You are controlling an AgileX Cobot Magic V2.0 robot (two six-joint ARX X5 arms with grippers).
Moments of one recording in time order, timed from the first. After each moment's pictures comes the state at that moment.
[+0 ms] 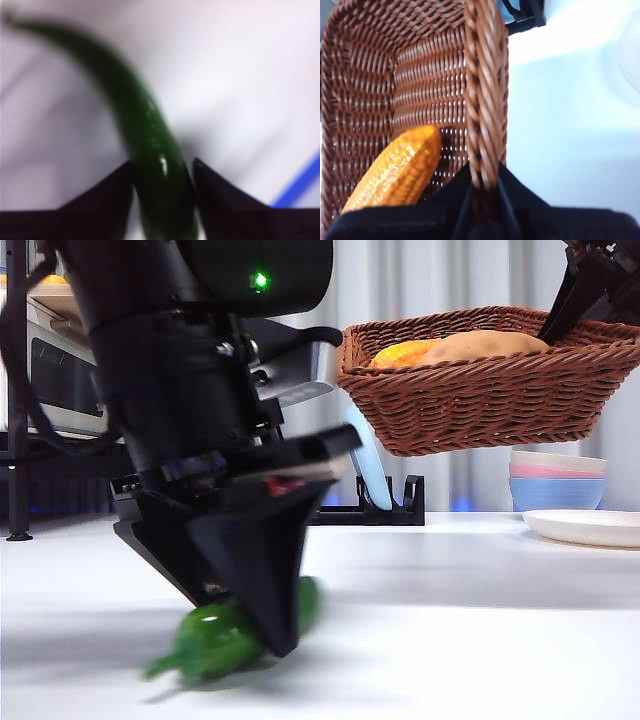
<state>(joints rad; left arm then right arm) -0.95 1.58 0.94 -0.57 0.03 -0.17 0.12 1.20 0.95 -0.32 -0.36 0.36</state>
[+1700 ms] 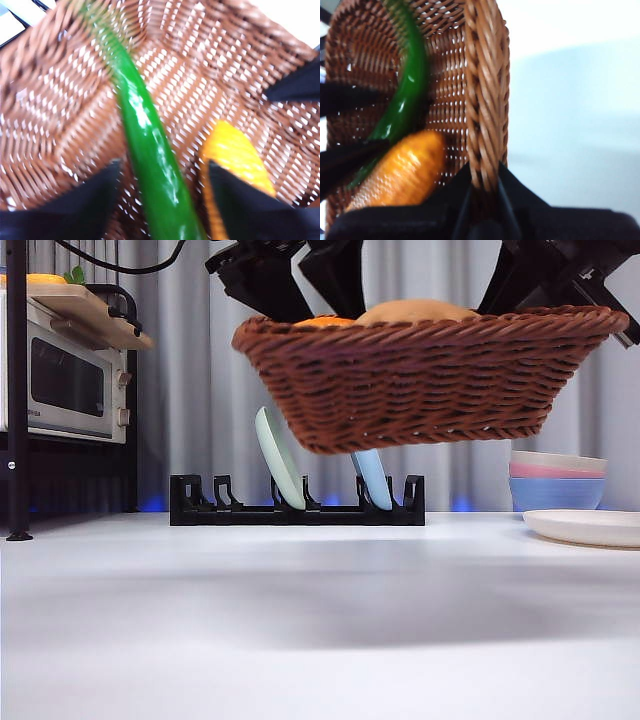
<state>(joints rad) -0.77 1.56 1.42 -0.53 -0.07 0.06 0.33 1.20 0.95 -0.37 -0.38 0.39</state>
